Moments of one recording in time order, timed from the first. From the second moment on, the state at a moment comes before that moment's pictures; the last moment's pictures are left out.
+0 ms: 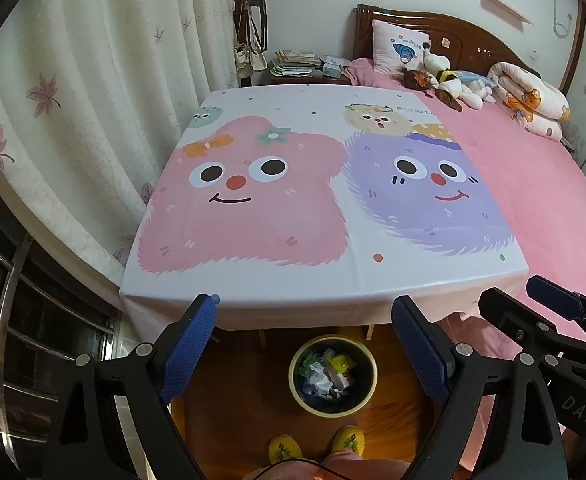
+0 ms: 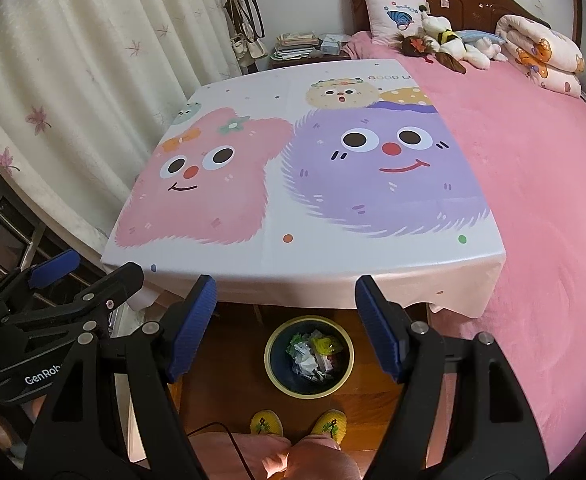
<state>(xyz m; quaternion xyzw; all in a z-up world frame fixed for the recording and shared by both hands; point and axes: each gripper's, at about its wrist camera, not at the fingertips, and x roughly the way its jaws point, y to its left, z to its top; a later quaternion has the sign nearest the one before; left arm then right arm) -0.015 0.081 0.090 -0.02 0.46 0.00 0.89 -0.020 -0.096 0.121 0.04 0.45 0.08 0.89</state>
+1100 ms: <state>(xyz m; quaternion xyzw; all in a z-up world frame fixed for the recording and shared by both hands) -0.015 0.080 0.089 -0.02 0.47 0.00 0.88 -0.016 -0.099 0.119 0.04 0.46 0.08 0.88</state>
